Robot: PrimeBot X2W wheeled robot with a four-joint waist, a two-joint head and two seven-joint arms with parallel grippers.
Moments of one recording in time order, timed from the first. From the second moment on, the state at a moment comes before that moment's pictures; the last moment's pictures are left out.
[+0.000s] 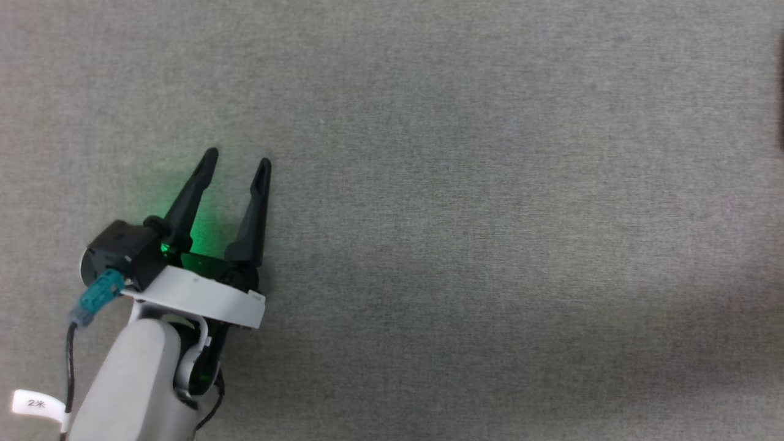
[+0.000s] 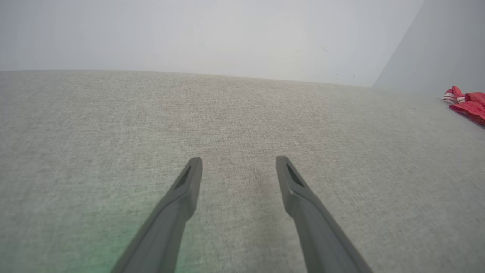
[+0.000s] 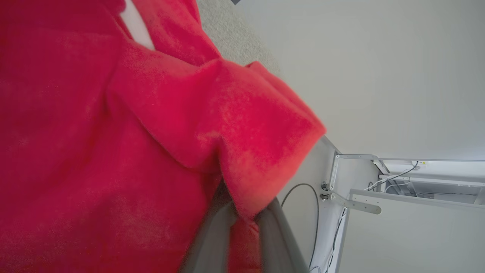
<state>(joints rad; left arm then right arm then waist) -0.41 0.31 -0.20 0.18 -0.44 -0.13 -0.26 -1.16 -0.97 0.77 0.81 0.36 0.13 0.25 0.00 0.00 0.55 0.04</state>
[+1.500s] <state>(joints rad) -0.12 0.33 -0.06 0.21 -0.42 -0.13 -0.26 -0.73 -0.61 0.36 0.91 0.38 0.13 -0.20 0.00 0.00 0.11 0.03</state>
